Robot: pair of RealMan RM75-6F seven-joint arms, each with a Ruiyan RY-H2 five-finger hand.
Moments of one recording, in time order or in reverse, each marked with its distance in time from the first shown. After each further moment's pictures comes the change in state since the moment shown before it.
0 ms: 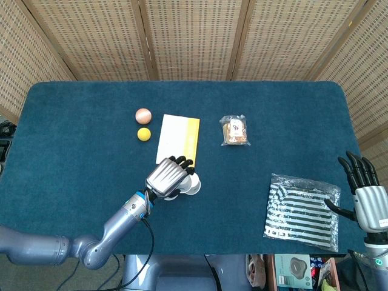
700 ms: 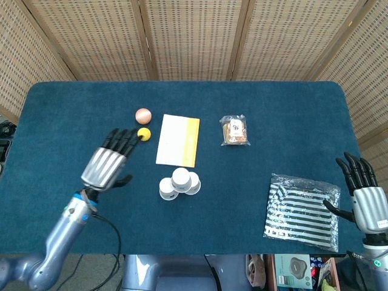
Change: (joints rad) left arm 0.303 0.345 0.092 -0.231 0.154 0.332 -0.163; right arm -0.005 0.000 -0.002 -0.016 -0.019 0.007 -0.030
